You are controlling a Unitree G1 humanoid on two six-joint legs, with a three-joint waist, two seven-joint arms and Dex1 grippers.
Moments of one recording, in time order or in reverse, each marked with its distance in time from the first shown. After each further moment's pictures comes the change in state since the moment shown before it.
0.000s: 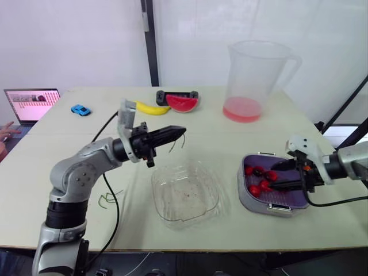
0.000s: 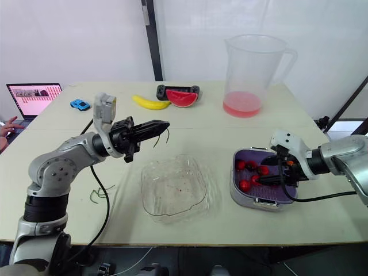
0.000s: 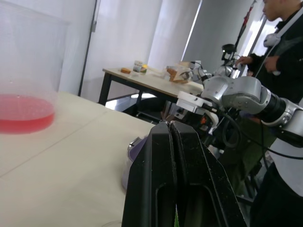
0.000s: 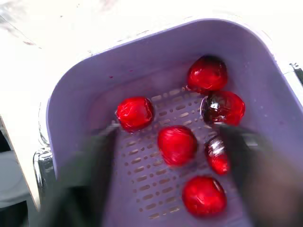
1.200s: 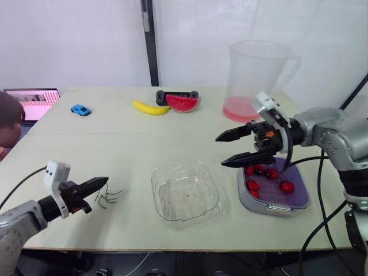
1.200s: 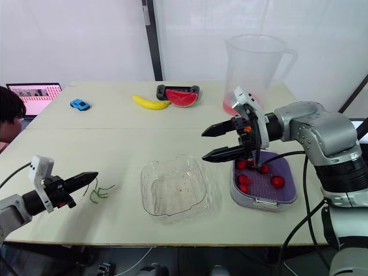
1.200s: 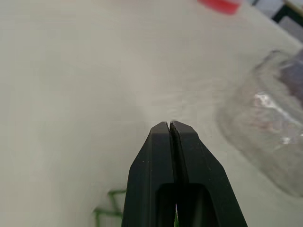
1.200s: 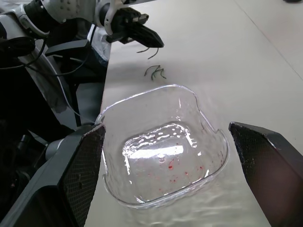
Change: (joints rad) left arm 0.715 0.232 0.356 -0.009 0.166 -0.083 0.106; right arm -0.467 0.335 0.108 0.043 0.178 0.122 0.149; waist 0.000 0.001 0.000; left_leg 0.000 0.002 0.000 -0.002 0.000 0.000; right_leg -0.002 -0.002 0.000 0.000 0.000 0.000
